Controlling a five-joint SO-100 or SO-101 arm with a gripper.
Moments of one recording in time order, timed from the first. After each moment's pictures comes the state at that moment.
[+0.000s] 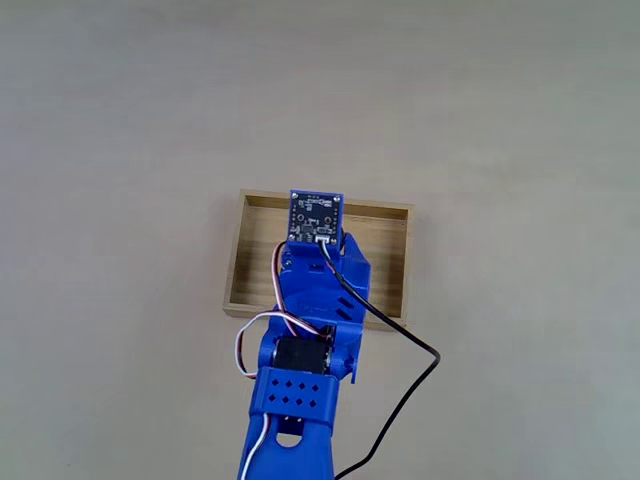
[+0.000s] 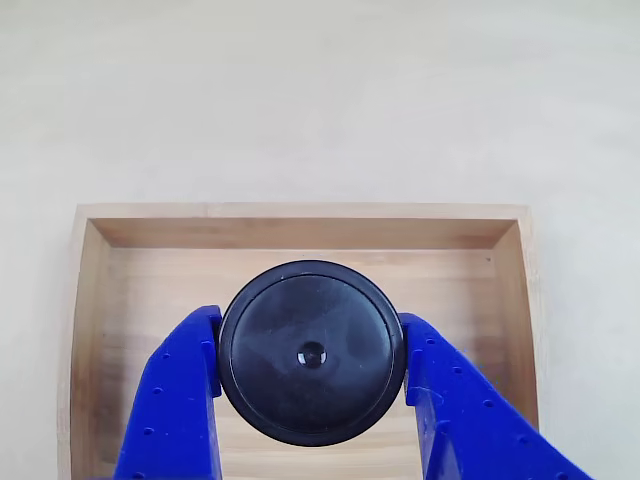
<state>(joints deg) 3.6 -16.4 34.8 30.6 6.7</state>
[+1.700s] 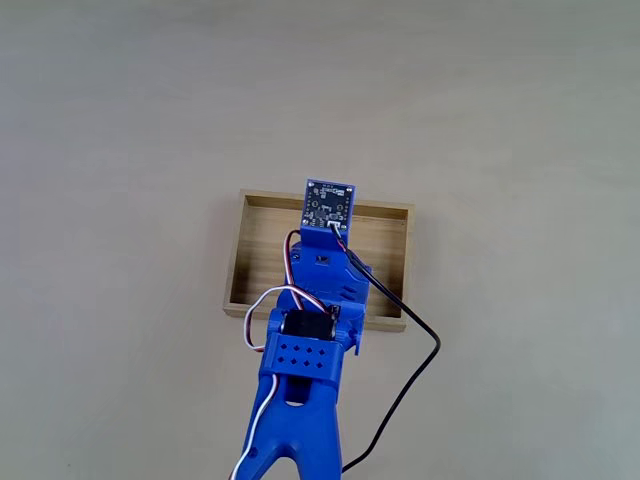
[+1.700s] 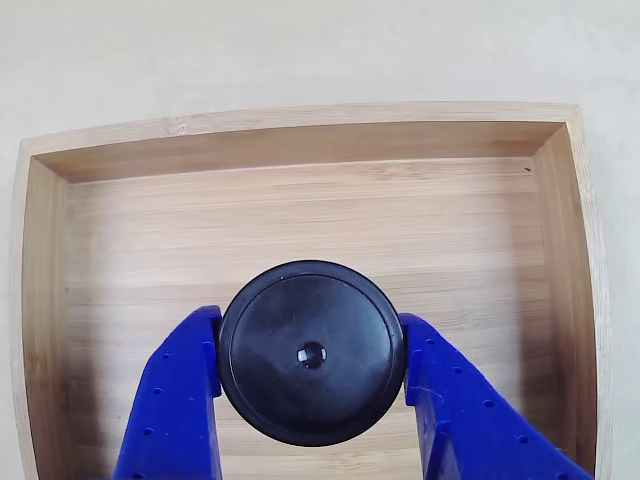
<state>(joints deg) 3.6 -2.9 29.7 33.0 3.3</state>
